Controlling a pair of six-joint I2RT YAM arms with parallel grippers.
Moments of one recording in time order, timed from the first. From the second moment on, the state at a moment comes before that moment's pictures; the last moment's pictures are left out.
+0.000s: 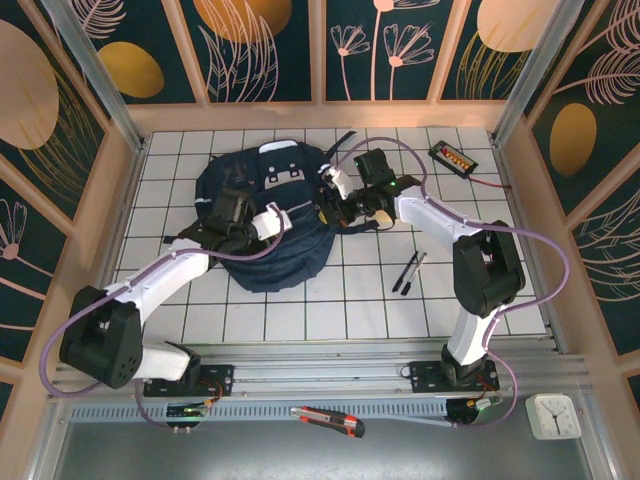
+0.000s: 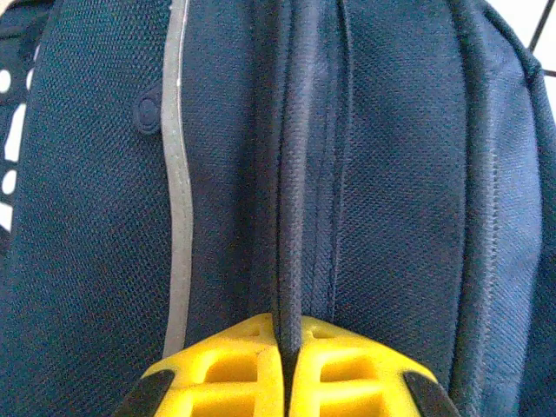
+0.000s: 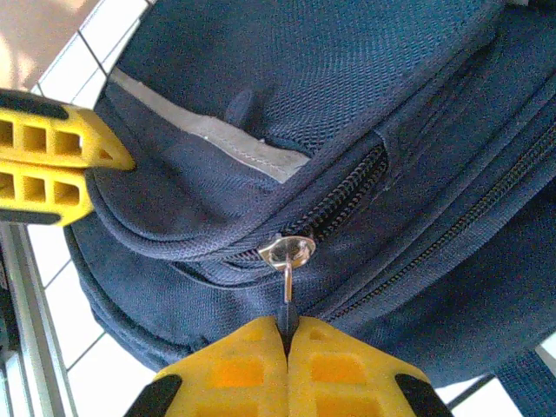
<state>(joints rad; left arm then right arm) -0.43 1.39 0.87 -0.29 0.21 0.68 0.51 1.79 1.37 -0.50 -0.62 -0.09</state>
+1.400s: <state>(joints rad) -0.51 1.26 0.80 -0.20 0.10 0.39 0.50 1.64 1.22 -0.33 -0.53 0.15</state>
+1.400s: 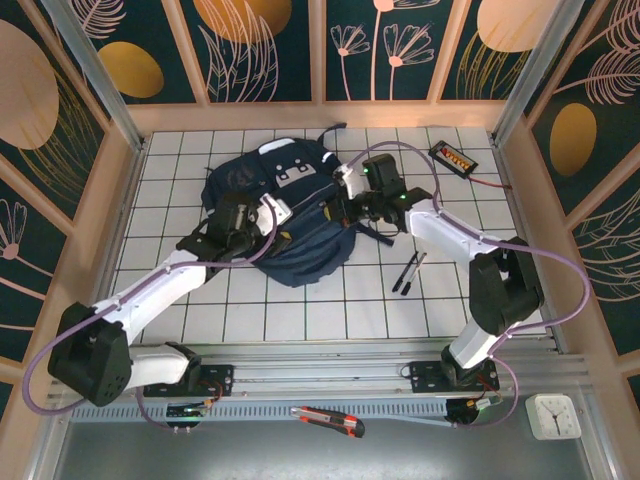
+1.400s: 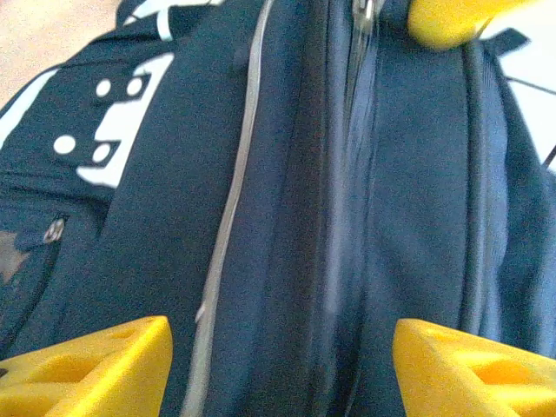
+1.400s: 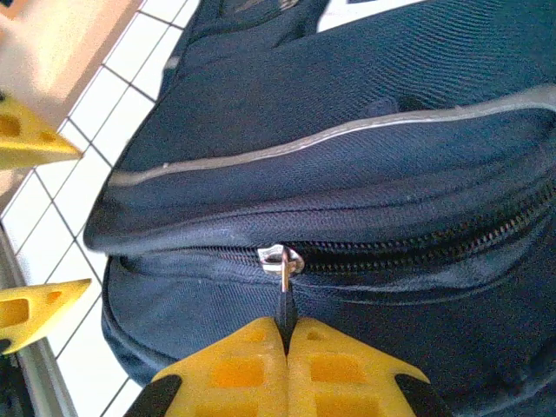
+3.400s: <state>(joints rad) -0.51 1.26 0.83 -0.19 0.17 0.34 0.71 1.65 1.16 -0.27 -0.55 0.22</state>
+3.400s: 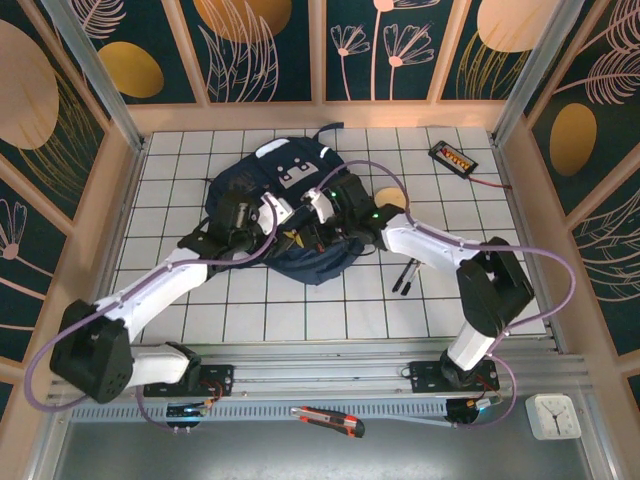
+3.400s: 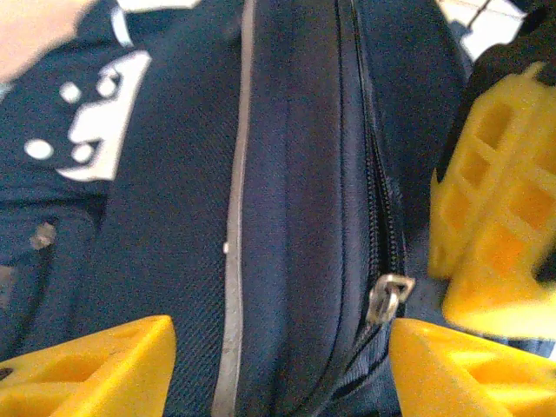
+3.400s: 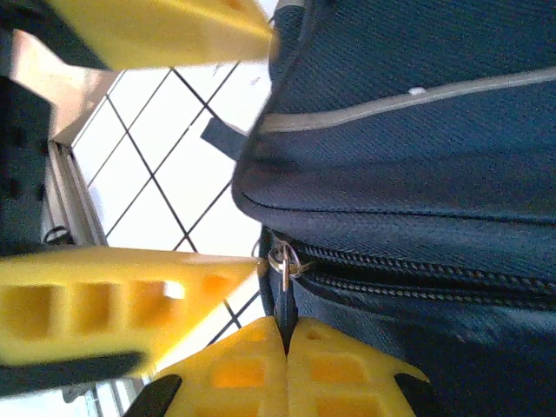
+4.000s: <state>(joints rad) -0.37 1.36 1.05 -0.34 0.33 0.10 0.62 1.50 1.06 -0.29 -0.55 0.22</state>
